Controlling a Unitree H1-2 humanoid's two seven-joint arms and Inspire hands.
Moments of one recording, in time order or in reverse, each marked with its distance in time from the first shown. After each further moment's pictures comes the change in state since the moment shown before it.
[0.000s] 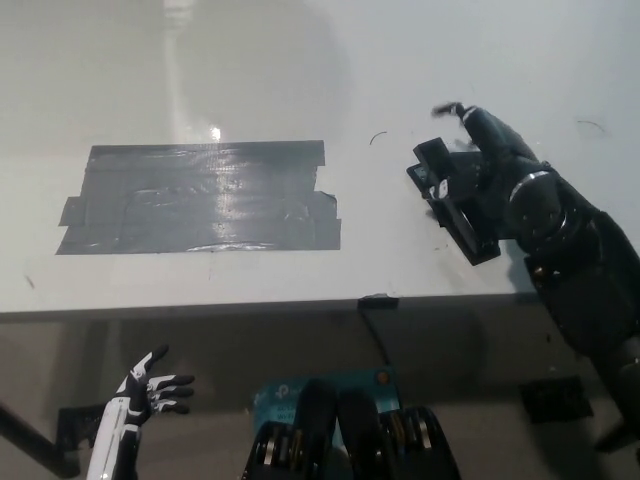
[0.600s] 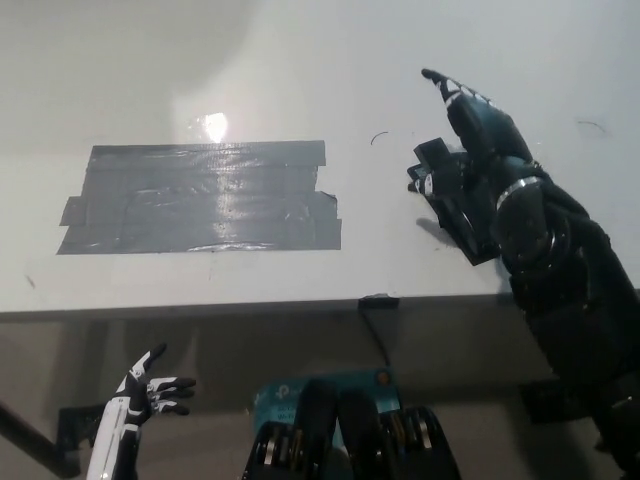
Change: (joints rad) left_arm -0.001 0.001 0.000 0.000 0.000 0.000 0.000; right_arm 0.058 0.049 -0.031 -0.181 -0.213 0.037 0.072
